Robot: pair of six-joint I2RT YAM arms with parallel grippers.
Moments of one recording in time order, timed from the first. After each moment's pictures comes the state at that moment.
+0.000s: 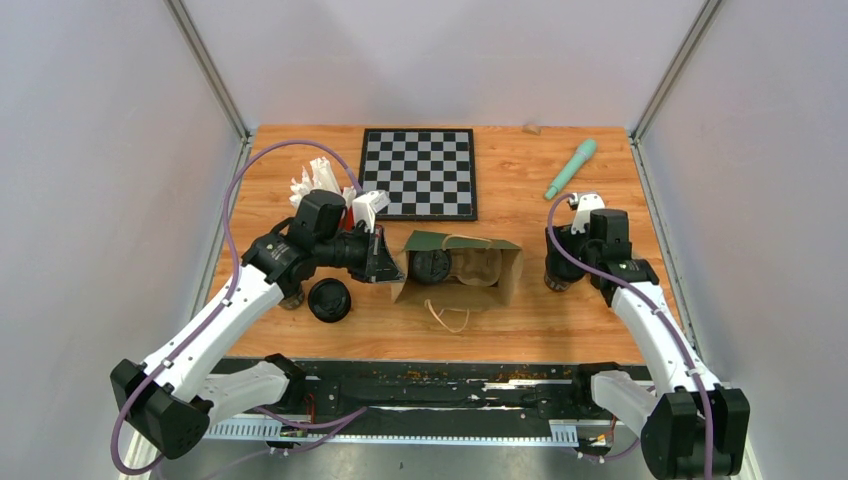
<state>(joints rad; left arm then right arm) -0.57 1.06 1.04 -0.68 0.56 -0.42 0.08 1.01 0.72 -0.44 -0.03 -0.09</state>
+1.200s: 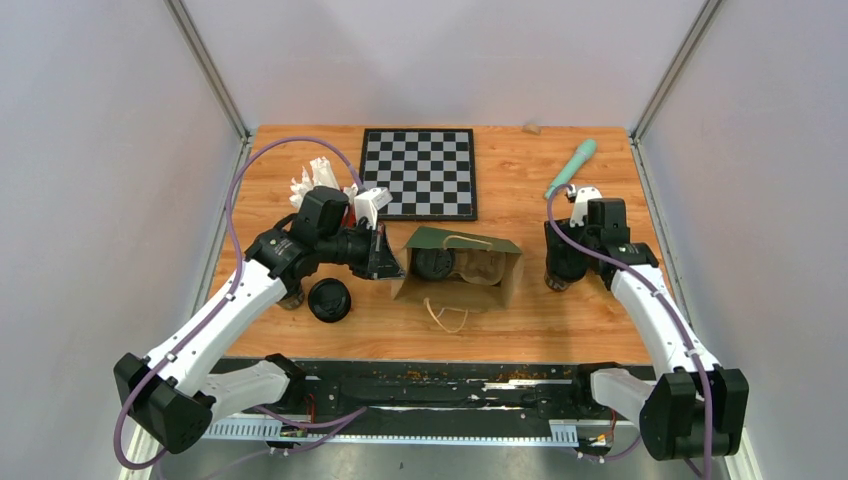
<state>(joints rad) -0.57 1.09 1.06 -0.69 0.55 -0.41 0.08 1.09 0.80 -0.53 -0.03 -0.08</state>
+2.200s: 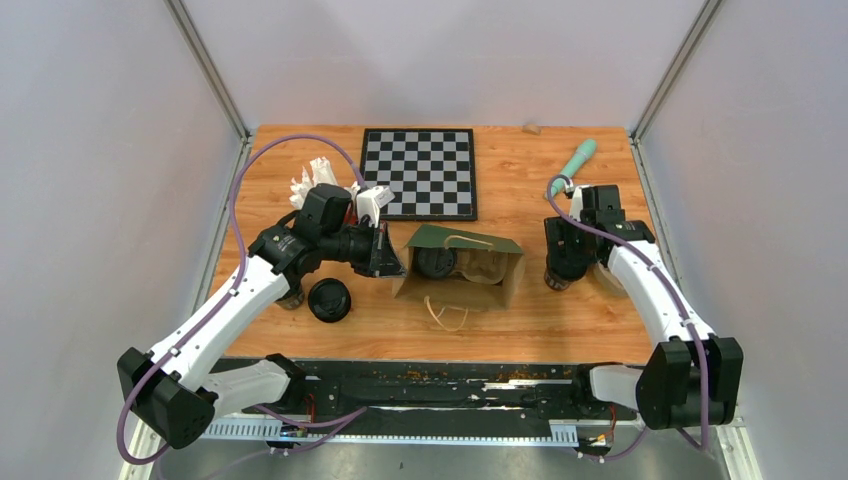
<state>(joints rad) -0.57 1.11 1.08 -0.69 0.55 -0.40 0.08 1.23 0.96 -0.73 -0.01 -0.04</state>
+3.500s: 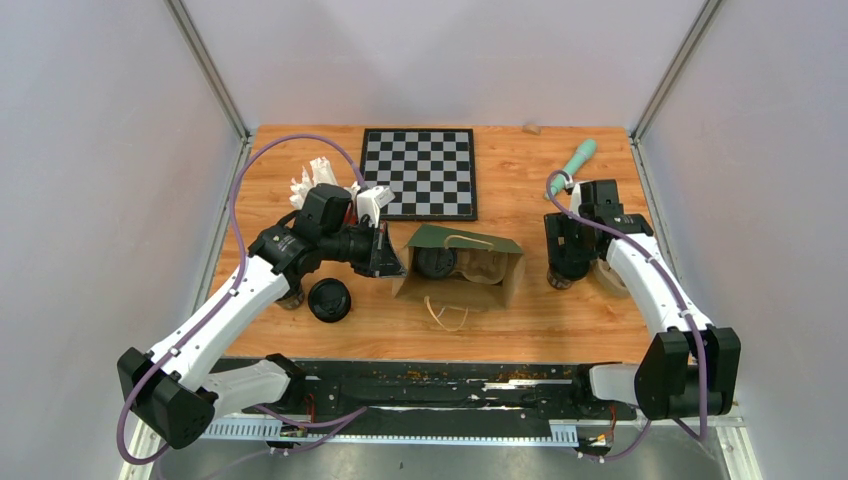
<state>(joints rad) -0.57 1.11 1.08 -0.69 0.55 -0.40 0.08 1.28 1.00 -0.74 0.02 -0.04</state>
